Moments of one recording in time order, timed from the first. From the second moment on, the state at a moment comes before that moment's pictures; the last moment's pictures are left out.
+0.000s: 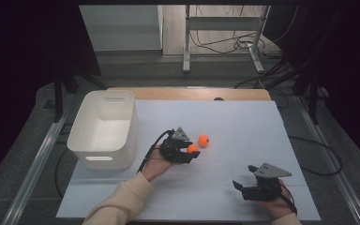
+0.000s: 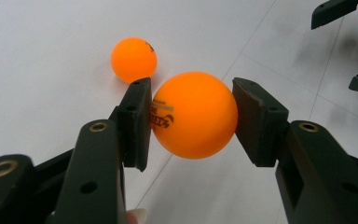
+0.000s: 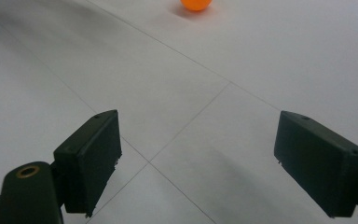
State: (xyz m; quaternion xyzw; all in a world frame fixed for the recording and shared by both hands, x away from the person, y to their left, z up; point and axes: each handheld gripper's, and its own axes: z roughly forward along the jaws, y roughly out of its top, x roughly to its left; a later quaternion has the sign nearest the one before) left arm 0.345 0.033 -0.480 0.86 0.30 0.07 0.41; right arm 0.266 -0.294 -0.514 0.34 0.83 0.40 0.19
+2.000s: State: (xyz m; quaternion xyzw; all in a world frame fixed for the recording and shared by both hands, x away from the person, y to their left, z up) left arm 0.350 0.059 -0.463 0.84 0.32 0.09 0.44; right arm 0.266 -0.294 -0.514 0.34 0.83 0.40 0.20
